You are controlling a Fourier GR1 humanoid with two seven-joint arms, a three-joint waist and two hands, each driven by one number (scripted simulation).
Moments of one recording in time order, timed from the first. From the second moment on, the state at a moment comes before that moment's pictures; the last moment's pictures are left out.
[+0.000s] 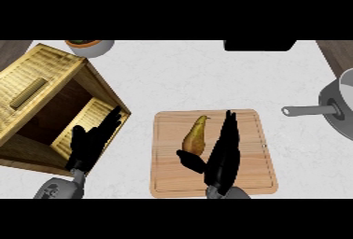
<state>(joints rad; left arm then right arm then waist) -0.11 0.28 -0.25 -1.35 0.19 0.00 0.11 -0.21 -0.01 0.68 -1.42 1.06 -0.88 1.17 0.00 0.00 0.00</state>
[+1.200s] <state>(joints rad) -0.10 0.23 -0.22 -1.36 0.13 -0.03 0.12 -0.26 -0.02 0.76 -1.10 0.33 -1.33 0.53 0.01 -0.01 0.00</state>
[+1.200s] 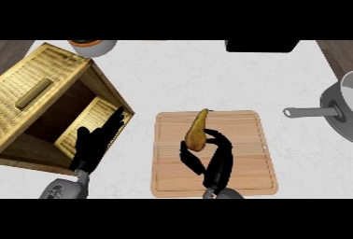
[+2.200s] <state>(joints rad) -0.02 0.26 -0.15 -1.36 0.16 -0.02 0.10 0.24 -0.60 0.48 -1.68 -0.04 -1.26 0.15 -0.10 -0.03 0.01</state>
